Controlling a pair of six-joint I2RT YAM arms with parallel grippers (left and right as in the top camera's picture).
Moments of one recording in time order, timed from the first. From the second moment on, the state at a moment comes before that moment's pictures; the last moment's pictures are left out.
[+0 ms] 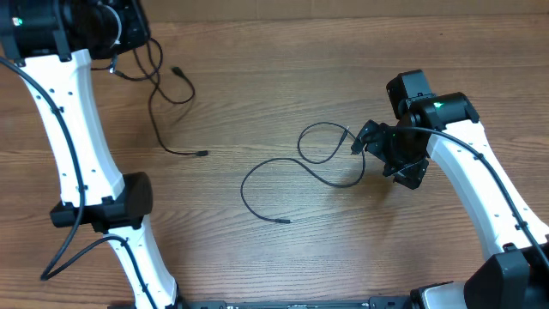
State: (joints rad) left arm 0.12 2.20 2.94 -1.68 0.29 -0.26; right arm 0.20 1.58 1.33 -1.23 -0.15 0.78
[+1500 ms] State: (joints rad) left arm 0.61 2.20 2.25 -1.11 -0.28 -0.39; right arm 0.20 1.58 1.33 -1.23 -0.15 0.78
